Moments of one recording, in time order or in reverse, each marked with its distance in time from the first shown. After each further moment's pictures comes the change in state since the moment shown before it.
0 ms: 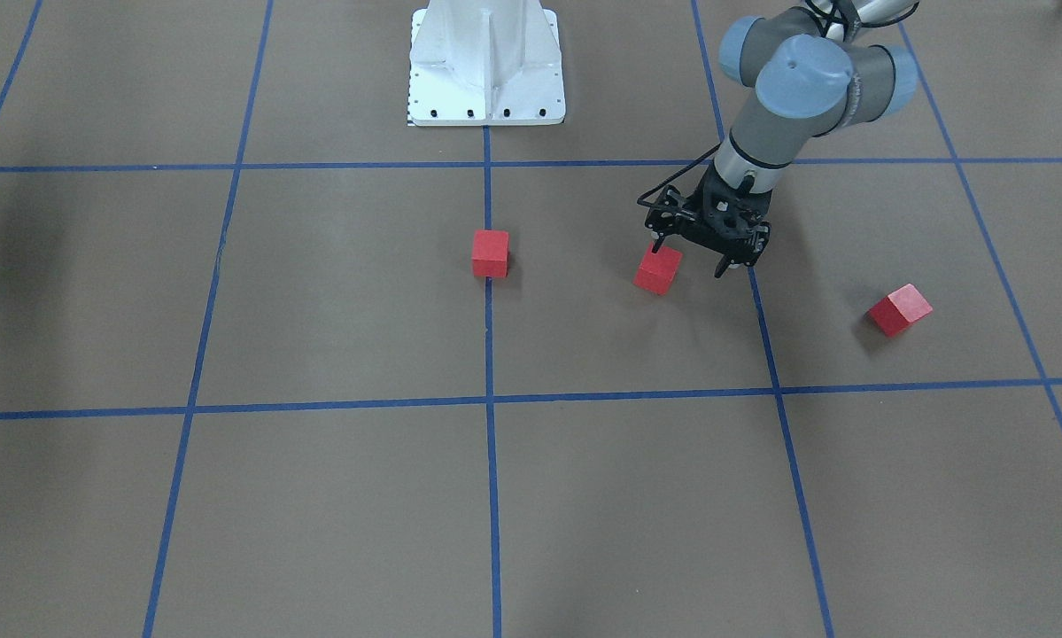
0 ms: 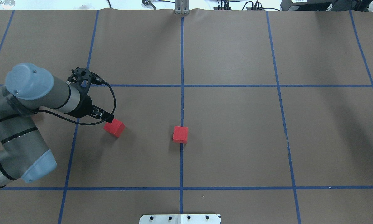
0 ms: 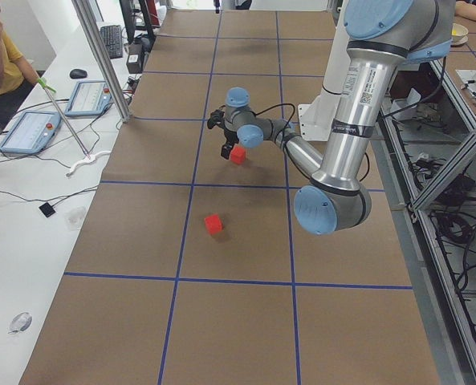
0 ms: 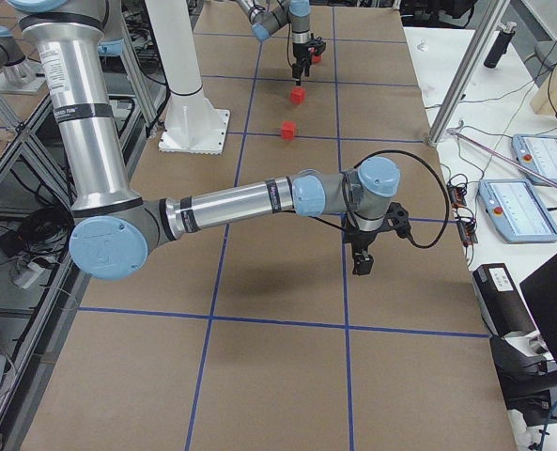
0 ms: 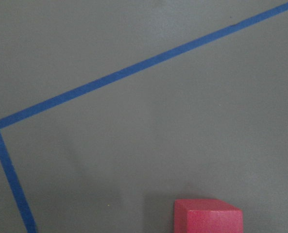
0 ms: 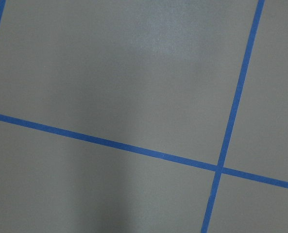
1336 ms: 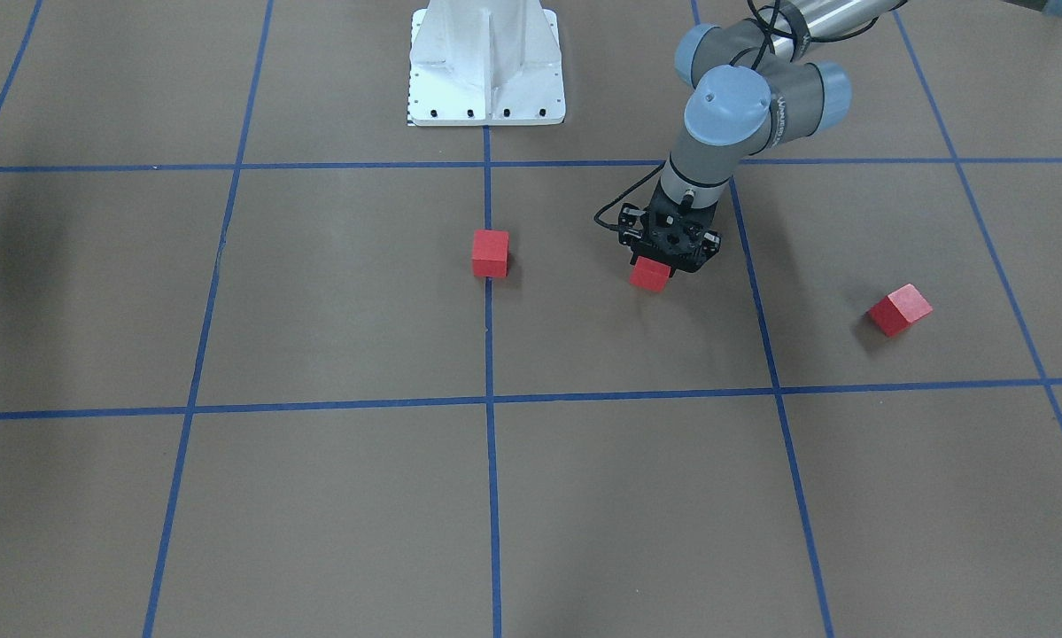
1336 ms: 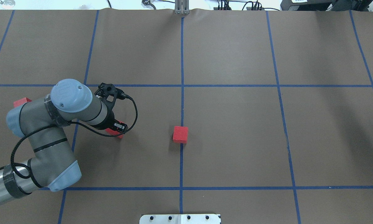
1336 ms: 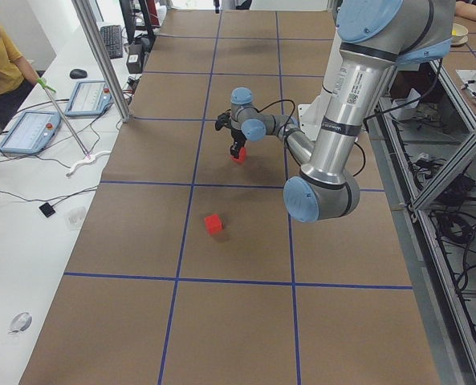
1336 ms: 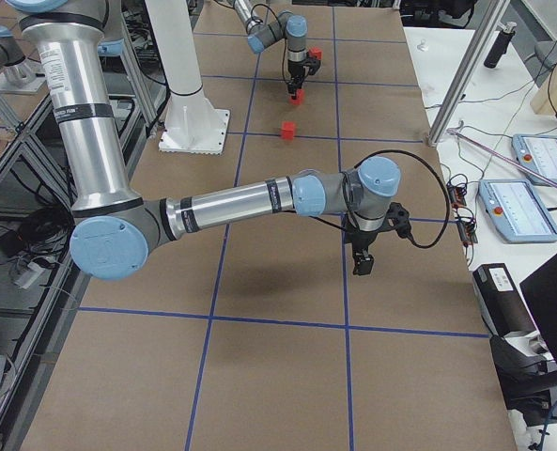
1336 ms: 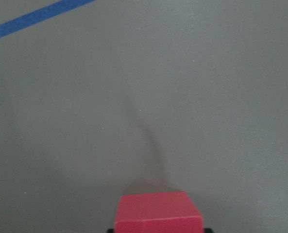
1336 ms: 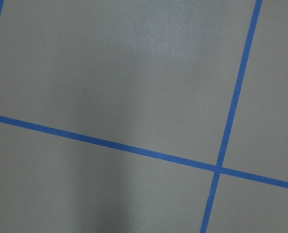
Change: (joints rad) left arm 0.059 -0.069 0.079 0.067 0.015 -0.014; right arm 0.000 0.002 -0.001 0.002 -0.003 0.004
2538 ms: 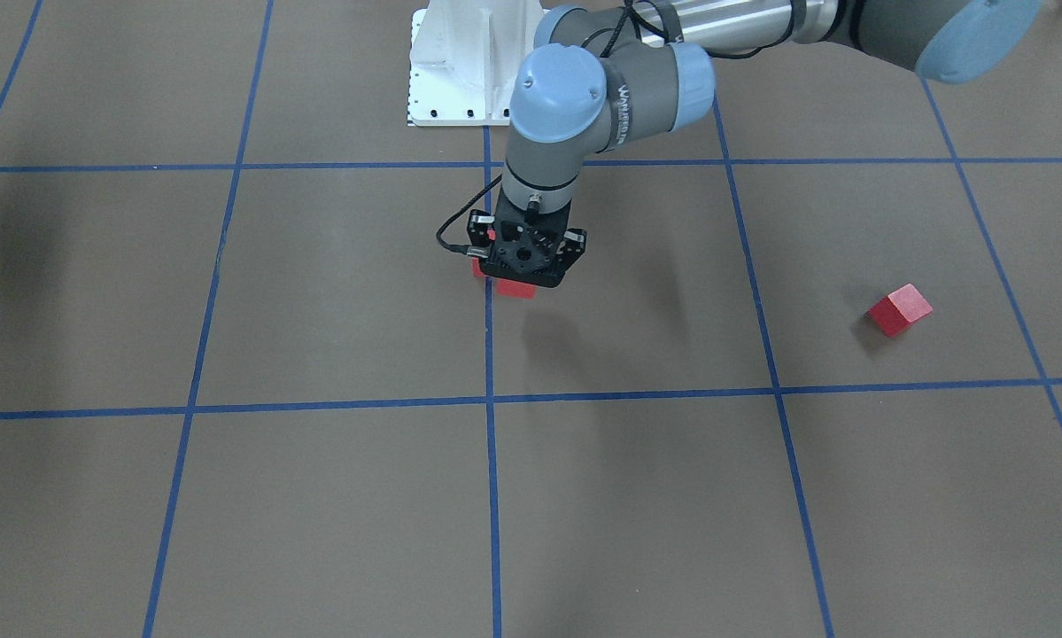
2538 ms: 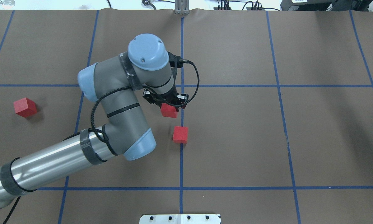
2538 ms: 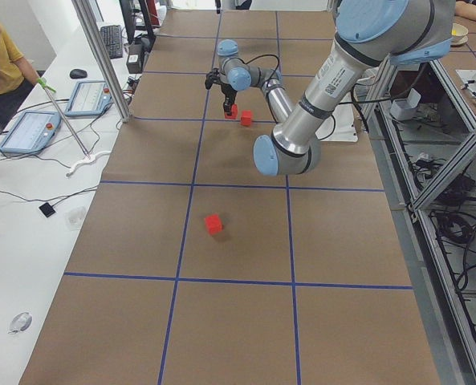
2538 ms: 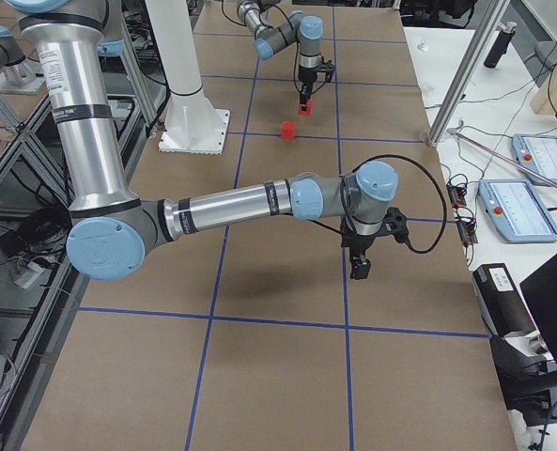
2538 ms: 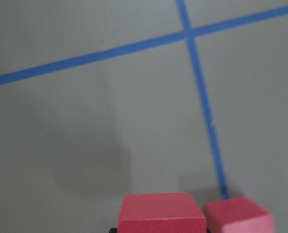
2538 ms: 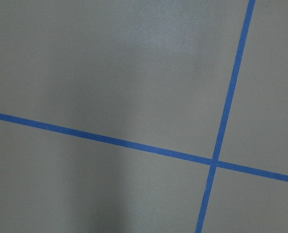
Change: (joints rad) left arm -0.018 -0.518 0.275 0.228 -0.065 -0.220; right arm 0.000 -0.012 -0.002 -0.001 -0.008 0.007
